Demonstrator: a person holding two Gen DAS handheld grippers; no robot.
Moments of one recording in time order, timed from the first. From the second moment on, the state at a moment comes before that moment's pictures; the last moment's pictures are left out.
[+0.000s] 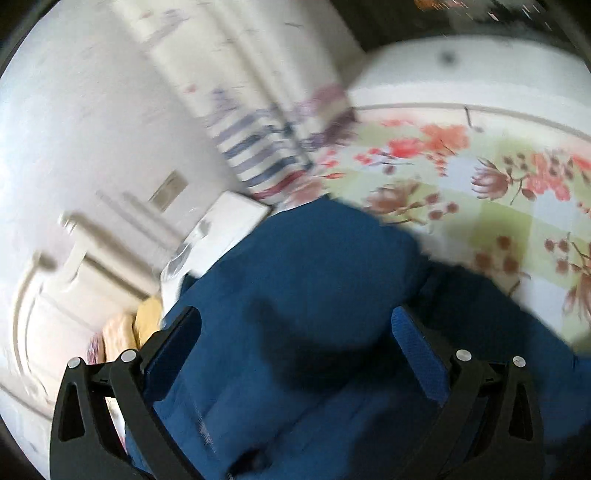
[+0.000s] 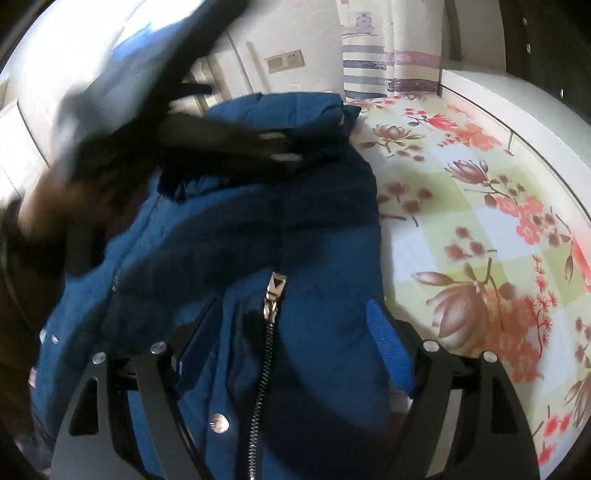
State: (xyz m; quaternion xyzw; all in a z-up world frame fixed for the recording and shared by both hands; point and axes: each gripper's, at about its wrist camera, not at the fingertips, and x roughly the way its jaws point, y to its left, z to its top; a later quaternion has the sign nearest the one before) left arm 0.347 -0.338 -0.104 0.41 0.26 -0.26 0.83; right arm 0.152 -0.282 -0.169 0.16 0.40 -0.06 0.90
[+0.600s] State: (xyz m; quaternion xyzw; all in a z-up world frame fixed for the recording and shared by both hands) left arm 0.401 -0.016 -0.045 -0.18 0.33 -0.25 0.89; right arm 0.159 -0.288 -0.177 0.16 0.39 -0.05 0.91
